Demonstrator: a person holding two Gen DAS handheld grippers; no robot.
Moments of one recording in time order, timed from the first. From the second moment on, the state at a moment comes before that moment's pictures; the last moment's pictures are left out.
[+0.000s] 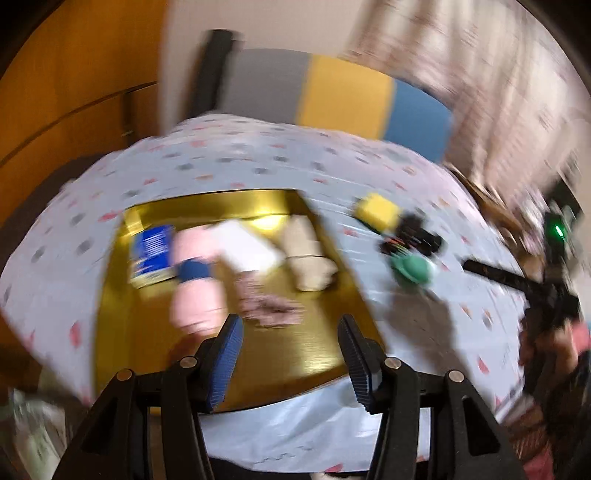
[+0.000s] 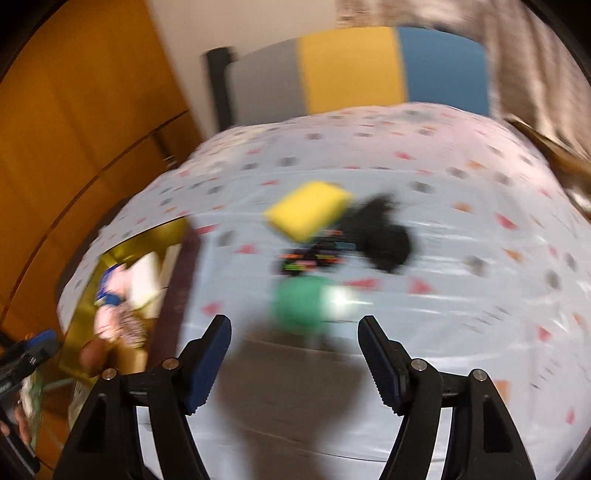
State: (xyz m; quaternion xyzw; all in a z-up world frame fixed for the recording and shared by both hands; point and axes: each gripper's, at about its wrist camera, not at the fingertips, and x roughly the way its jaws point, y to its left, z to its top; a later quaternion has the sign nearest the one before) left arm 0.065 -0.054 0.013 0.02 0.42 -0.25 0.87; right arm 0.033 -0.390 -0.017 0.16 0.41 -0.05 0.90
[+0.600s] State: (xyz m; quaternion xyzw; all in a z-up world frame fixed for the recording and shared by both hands) left arm 0.095 -0.272 -0.008 0.20 0.43 -0.42 0.77; right arm -0.022 -0.519 -0.046 0.31 0.36 -0.17 0.86
